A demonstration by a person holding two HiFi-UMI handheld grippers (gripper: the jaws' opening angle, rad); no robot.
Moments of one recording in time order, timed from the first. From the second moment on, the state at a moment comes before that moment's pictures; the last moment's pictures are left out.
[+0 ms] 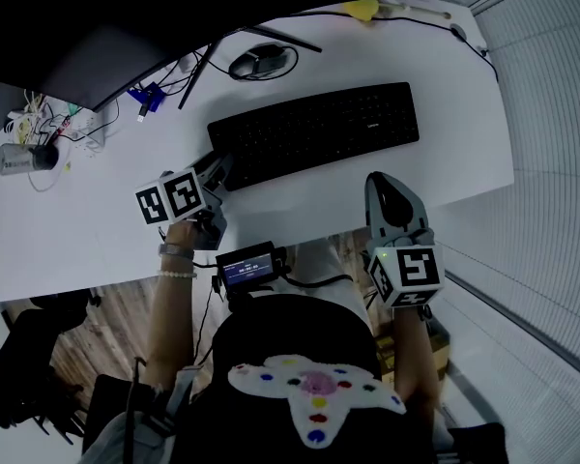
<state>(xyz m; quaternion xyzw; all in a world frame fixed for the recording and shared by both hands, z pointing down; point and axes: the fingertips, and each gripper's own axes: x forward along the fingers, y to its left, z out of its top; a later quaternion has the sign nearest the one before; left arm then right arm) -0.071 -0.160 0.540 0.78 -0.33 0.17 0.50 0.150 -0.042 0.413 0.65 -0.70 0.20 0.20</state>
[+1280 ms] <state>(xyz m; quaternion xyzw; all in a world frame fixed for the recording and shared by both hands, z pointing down) -0.059 -0.143 0.508 0.77 -0.39 0.17 0.47 0.335 -0.142 0.557 0.49 -0.72 0.45 0.18</state>
